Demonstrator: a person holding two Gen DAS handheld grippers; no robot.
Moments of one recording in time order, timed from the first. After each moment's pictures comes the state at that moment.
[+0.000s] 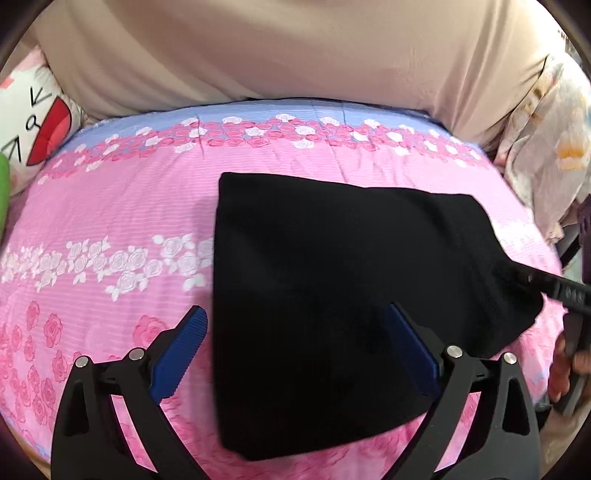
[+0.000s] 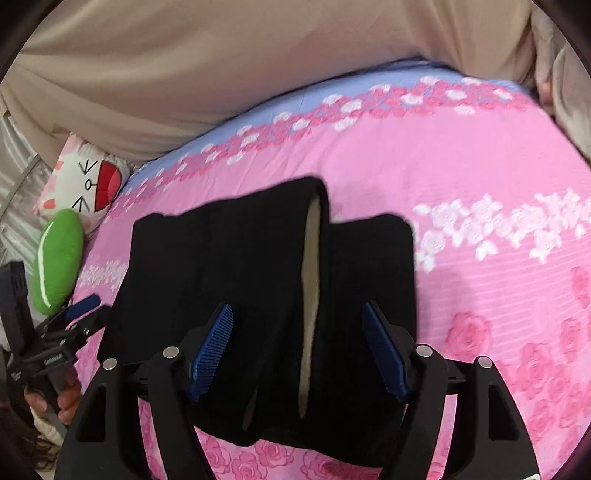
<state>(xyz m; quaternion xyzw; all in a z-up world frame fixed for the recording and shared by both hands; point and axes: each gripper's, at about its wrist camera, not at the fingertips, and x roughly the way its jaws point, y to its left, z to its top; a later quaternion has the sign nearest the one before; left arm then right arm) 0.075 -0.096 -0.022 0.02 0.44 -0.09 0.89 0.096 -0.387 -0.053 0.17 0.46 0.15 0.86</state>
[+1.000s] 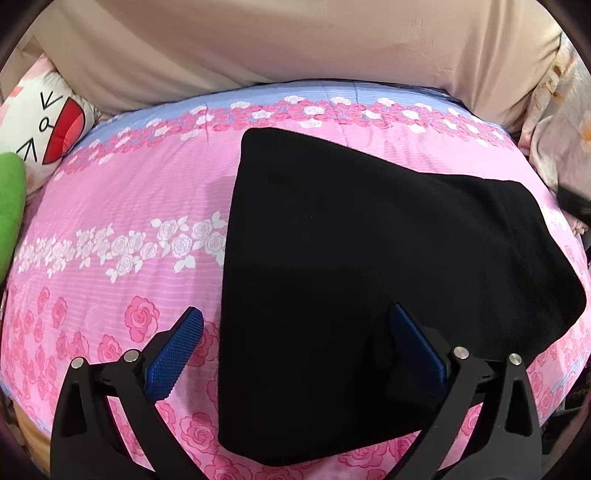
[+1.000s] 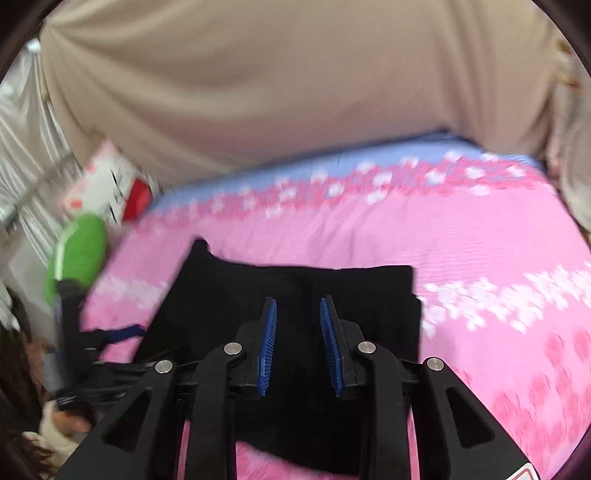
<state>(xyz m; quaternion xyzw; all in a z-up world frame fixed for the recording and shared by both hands) 0.071 -0.116 -0.037 0.04 0.46 -0.04 0.88 0.095 -0.376 -0.007 0.12 0.40 0.18 0.89</state>
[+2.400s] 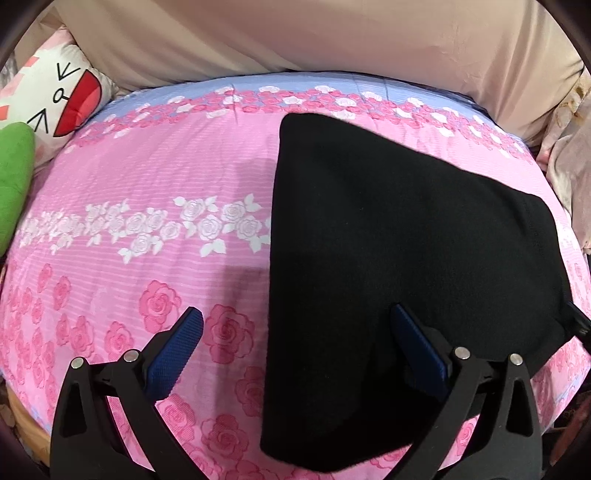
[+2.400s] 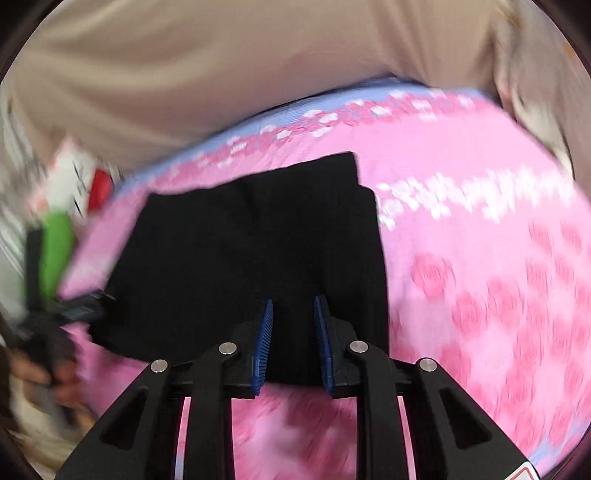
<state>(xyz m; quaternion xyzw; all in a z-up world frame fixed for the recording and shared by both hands) 0.076 -0.090 -0.046 0.01 0.48 -0.02 0.88 0.018 -0.403 -0.060 0.18 0.42 0.10 0.88</state>
